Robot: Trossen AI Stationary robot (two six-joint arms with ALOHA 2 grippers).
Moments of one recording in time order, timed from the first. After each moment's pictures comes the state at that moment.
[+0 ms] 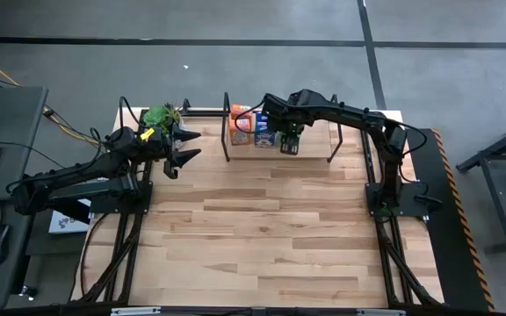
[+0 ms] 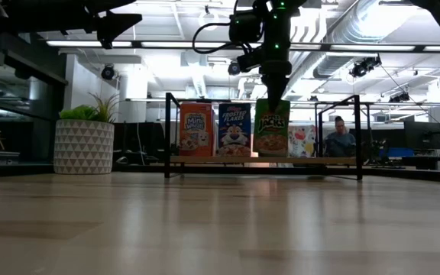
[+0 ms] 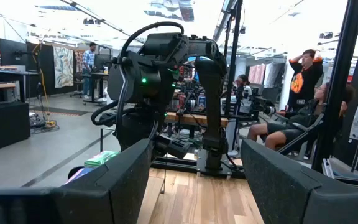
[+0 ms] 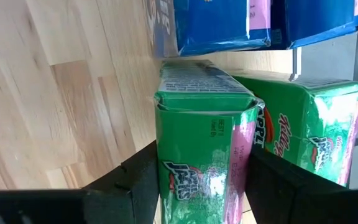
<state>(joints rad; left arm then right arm) 0.44 0.59 0.36 0.42 0.31 -0.12 -0.40 1.93 1.83 -1.29 0.21 -0.27</state>
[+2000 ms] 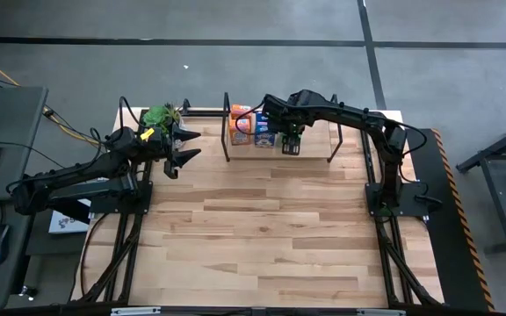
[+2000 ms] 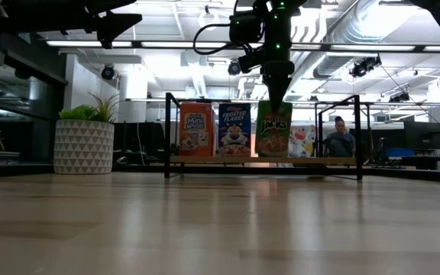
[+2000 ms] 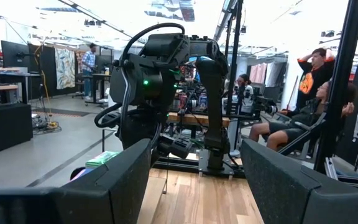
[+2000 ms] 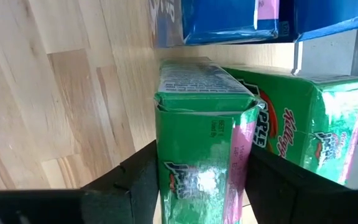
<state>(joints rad) 0.44 0.59 0.36 0.42 0.31 -0.11 -0.40 1.93 1.83 -1.31 0.22 -0.30</state>
